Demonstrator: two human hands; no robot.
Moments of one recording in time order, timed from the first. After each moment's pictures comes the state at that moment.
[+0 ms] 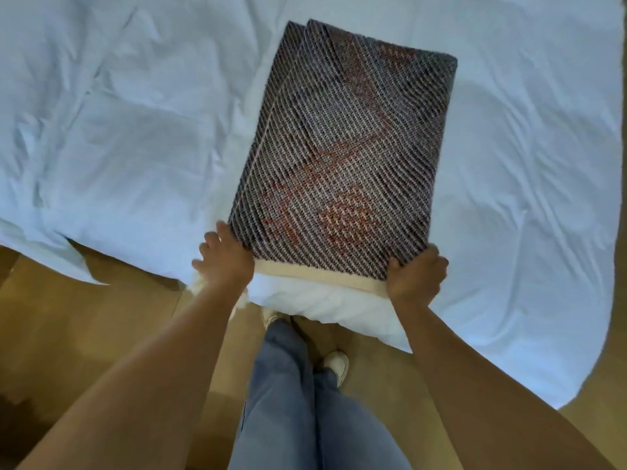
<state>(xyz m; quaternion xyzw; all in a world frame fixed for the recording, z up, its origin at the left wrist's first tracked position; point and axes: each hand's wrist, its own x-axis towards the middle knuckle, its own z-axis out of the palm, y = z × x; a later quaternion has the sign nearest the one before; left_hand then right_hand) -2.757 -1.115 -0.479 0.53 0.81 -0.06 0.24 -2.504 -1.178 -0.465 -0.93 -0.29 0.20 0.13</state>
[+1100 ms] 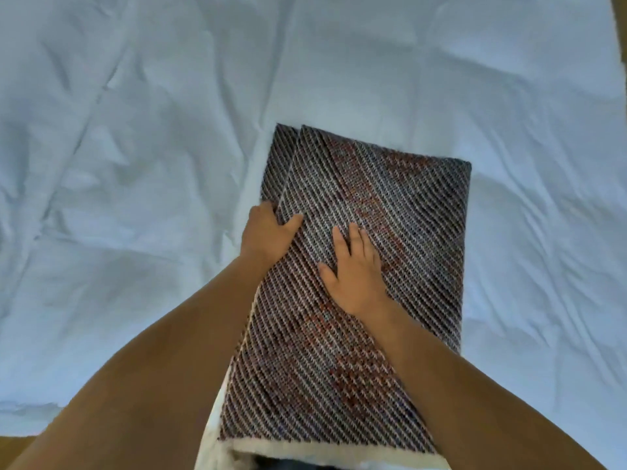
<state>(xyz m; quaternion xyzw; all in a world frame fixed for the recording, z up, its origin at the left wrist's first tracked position) -2.681 -0.828 -0.474 0.60 0.68 0.11 0.41 -2.542 -0.926 -0.469 -0.74 -0.61 0.26 -0.03</state>
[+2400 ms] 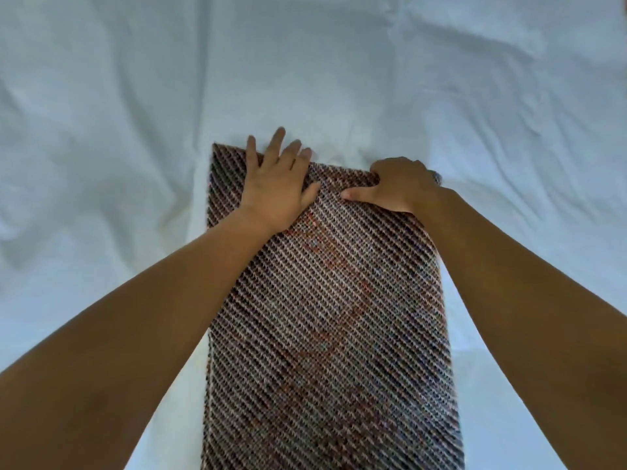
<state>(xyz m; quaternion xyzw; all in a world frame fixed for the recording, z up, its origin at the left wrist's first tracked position) -2.588 -0.697 -0.491 0.90 0.42 -0.02 0.12 -2.388 -0.741 -0.461 -0.74 -0.60 0.26 -0.16</state>
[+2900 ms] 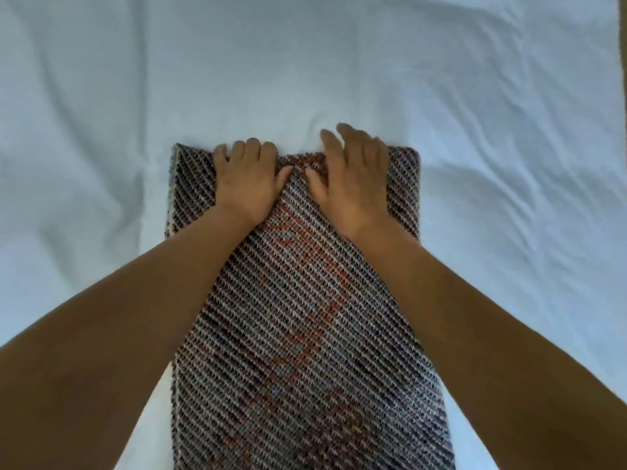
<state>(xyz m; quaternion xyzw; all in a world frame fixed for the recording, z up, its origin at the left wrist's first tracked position) -2.556 -0.692 -0.513 0.87 0.48 -0.02 0.10 -2.422 -0.773 -0.479 -0.78 -0.62 0.02 0.09</state>
